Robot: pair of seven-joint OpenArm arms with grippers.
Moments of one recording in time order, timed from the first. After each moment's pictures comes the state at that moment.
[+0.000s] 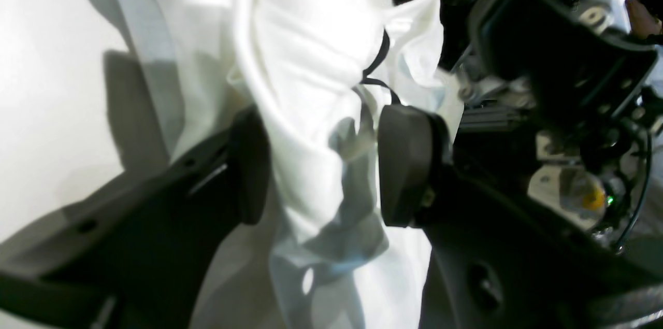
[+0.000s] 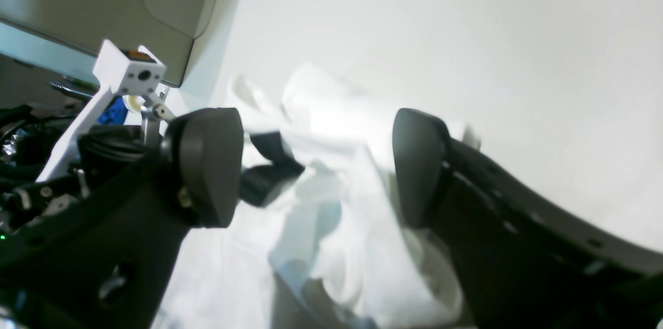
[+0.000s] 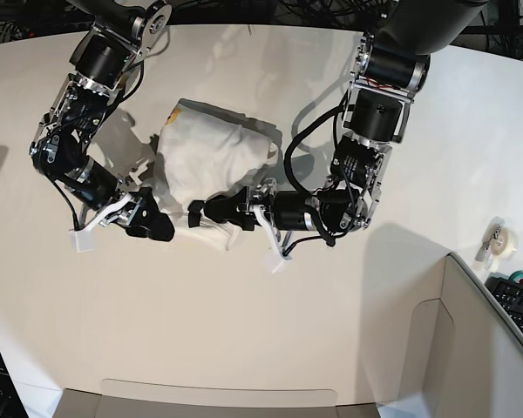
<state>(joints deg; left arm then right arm) -27.1 -0.7 11.9 52.6 -64.9 -26.7 62.7 13.7 0.0 34.5 80.9 51.0 38.2 -70.0</state>
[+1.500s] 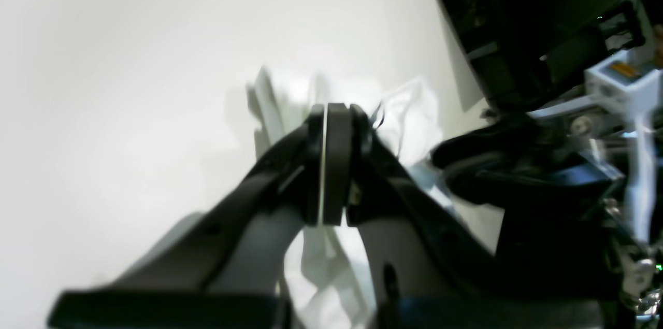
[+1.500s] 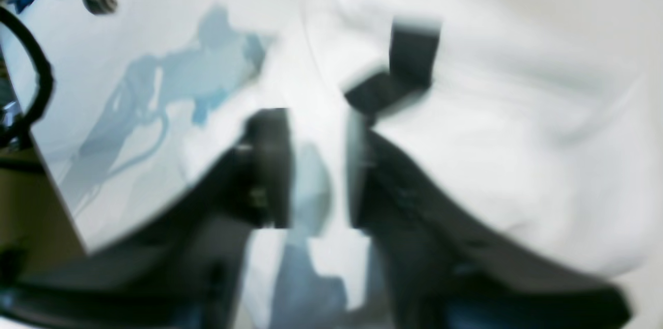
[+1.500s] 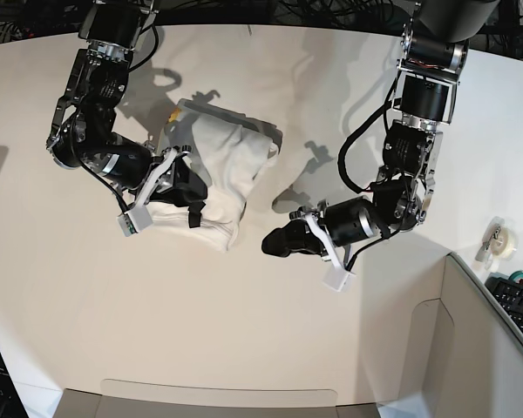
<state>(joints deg) -21.2 -13.1 12.2 72.4 -65.1 -26.3 49.3 3.8 -0.9 18.0 104.7 43.6 38.2 -74.5</state>
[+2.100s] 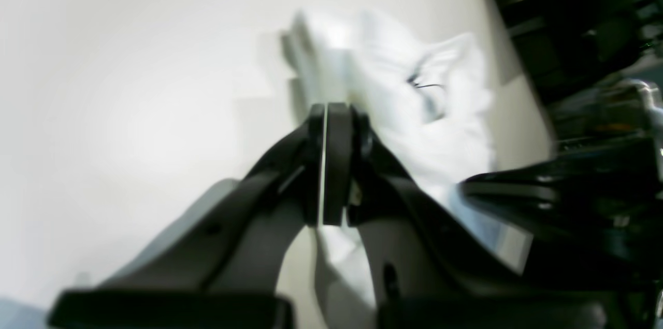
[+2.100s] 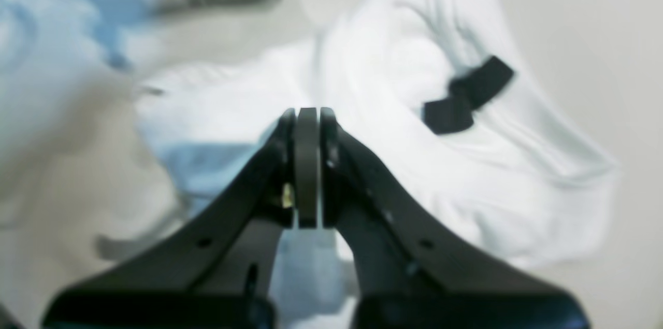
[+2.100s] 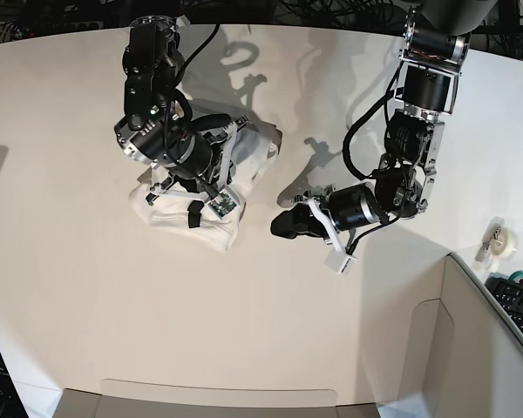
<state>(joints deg) -18.0 -13.9 12.3 72.4 -59.0 -25.4 49.7 -0.7 -7.4 -7.5 114.0 -3.6 38.2 -73.9</state>
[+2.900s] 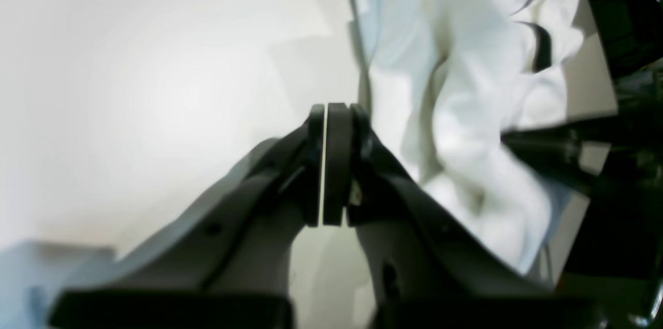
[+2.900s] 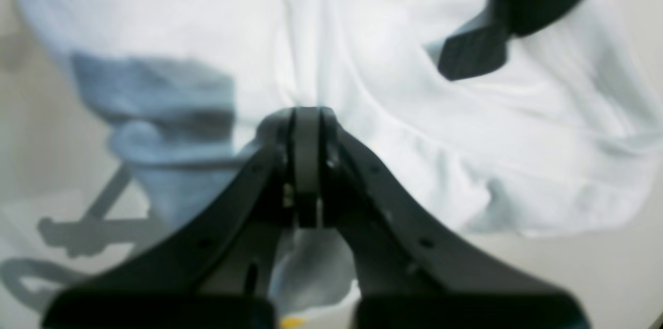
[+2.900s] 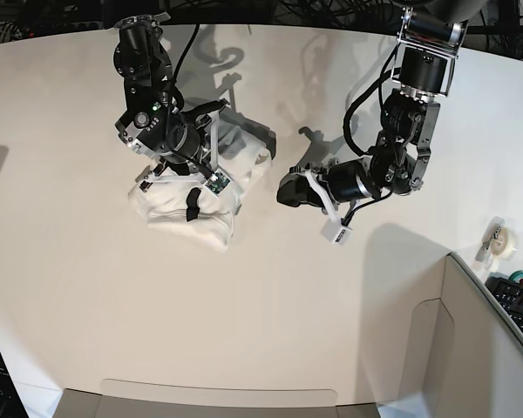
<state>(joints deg) -12.9 -13.7 12.2 72.5 -52.8 -25.0 49.8 -1.8 1.3 -9.6 107.5 -3.5 38.0 -70.5</state>
